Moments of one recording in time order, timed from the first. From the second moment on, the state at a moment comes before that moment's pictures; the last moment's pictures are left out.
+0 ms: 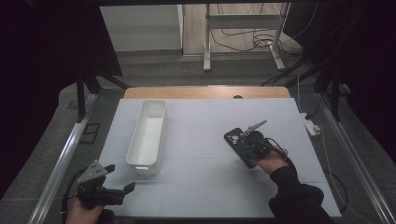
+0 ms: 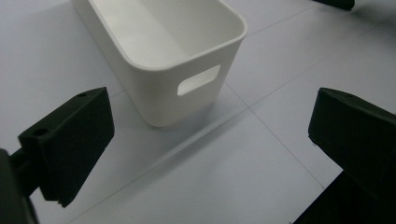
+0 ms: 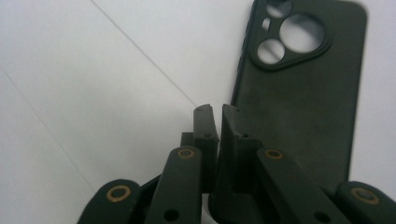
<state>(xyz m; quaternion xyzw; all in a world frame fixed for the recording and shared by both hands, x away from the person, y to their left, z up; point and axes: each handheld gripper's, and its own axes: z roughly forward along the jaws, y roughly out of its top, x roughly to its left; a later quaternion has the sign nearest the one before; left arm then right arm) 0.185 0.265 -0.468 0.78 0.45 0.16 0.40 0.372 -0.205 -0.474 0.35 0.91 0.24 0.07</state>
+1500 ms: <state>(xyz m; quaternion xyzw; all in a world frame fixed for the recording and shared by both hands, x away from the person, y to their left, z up) 0.185 0.264 -0.468 0.78 0.45 0.16 0.40 0.398 -0.220 -0.480 0.42 0.87 0.22 0.10</state>
